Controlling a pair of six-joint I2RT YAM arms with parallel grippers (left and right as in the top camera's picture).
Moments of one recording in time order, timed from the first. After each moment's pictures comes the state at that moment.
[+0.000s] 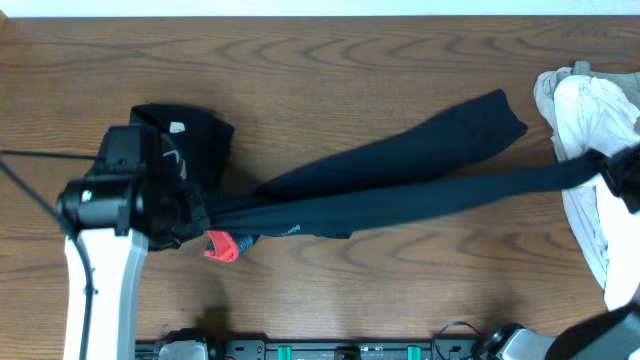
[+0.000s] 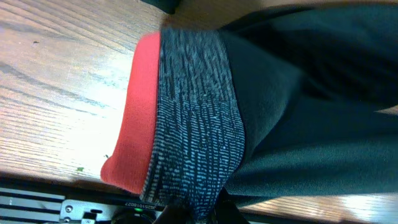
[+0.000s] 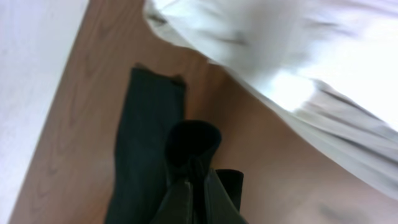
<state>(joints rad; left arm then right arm) 0.04 1.22 1.23 -1.41 0.14 -0.29 -0.67 1.51 1.17 -0.69 -0.44 0.44</state>
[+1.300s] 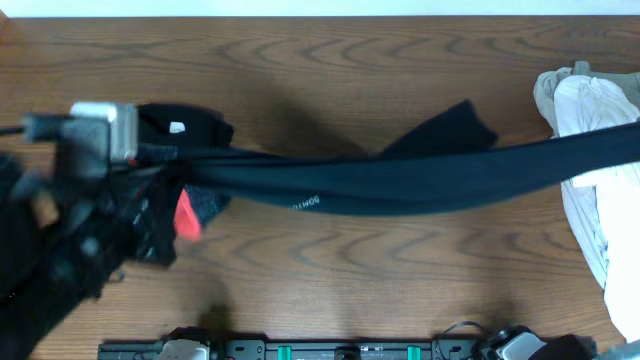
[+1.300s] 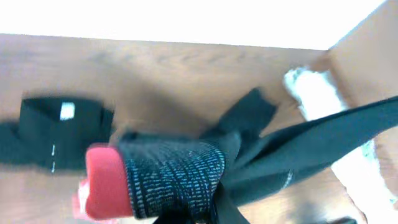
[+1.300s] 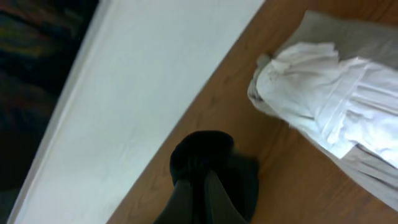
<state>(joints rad) -0.16 1.23 2.36 -1.70 0.27 -0.19 -0.97 1.35 1.78 -1.13 -0.77 0.42</state>
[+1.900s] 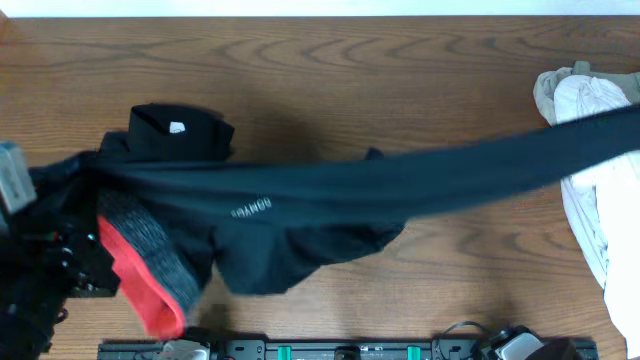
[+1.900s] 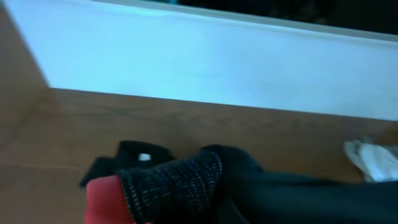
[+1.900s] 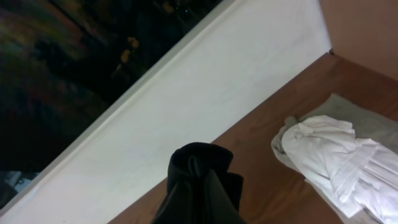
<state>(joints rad) -0.19 1.22 2.54 -1.69 -0.10 -0.21 -0.98 1.36 2.11 -1.19 -0.82 0.39</state>
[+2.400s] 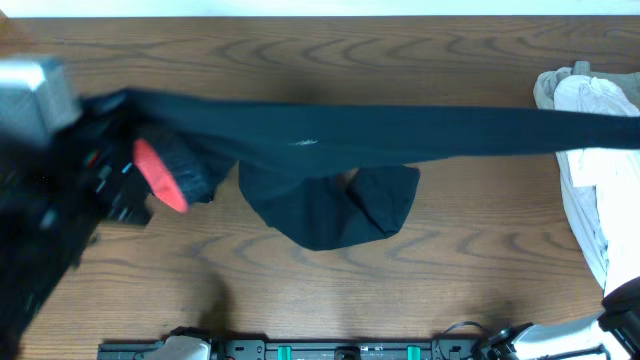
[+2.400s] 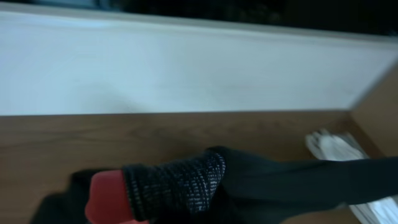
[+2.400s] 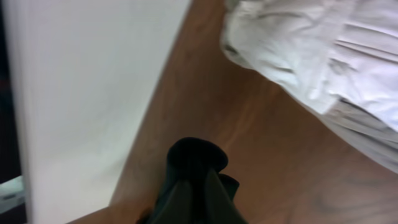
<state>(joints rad) -0.19 1.36 2.55 -1.55 0.10 -0.17 -0.98 1.80 2.10 -1.51 -0.77 0.22</state>
